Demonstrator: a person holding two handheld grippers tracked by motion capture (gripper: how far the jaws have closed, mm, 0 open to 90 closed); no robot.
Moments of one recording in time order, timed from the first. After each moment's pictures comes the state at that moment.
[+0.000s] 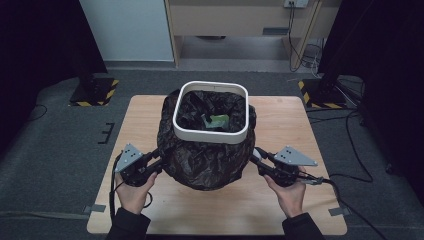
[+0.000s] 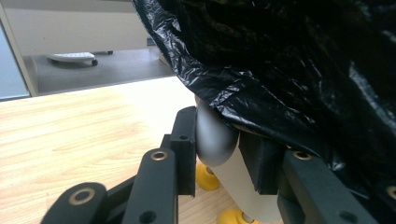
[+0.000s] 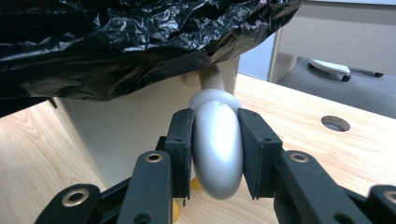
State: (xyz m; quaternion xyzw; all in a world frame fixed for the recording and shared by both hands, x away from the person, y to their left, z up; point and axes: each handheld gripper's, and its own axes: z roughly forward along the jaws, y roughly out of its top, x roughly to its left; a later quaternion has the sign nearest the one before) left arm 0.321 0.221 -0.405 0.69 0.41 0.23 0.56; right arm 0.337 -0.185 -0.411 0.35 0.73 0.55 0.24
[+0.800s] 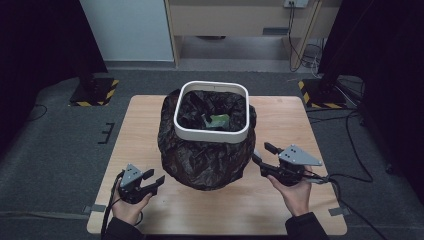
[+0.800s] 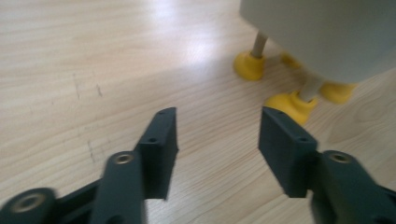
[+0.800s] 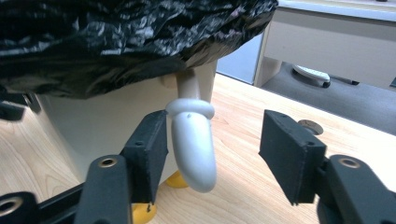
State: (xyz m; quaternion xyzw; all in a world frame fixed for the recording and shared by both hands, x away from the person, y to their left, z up) left arm 0.311 0.250 -0.489 0.74 0.45 0.20 0.45; right arm 0.339 -0.196 -0.406 0.34 0.73 0.53 0.27
